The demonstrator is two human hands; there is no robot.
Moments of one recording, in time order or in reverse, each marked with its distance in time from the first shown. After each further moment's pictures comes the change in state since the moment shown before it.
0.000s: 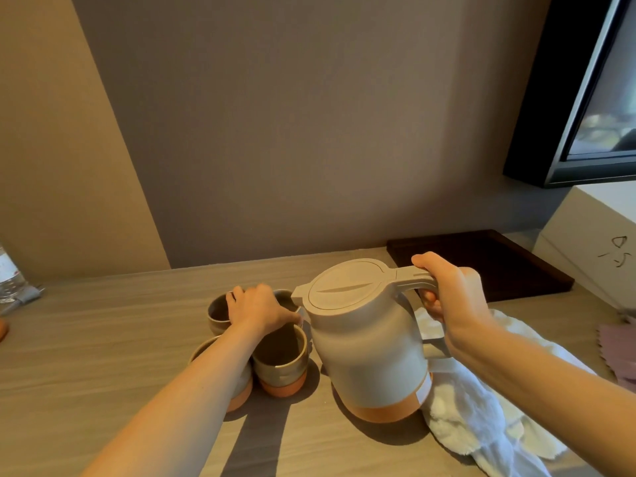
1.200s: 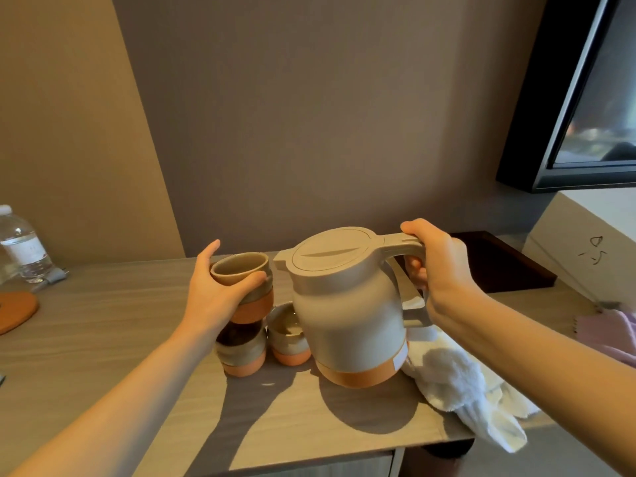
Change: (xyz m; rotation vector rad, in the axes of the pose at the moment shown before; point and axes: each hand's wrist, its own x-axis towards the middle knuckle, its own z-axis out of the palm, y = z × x) left_hand -0.101 -0.062 -0.055 -1.125 0.344 0.109; right_hand -0.060 -0.043 0.013 0.111 -0.069 -0.054
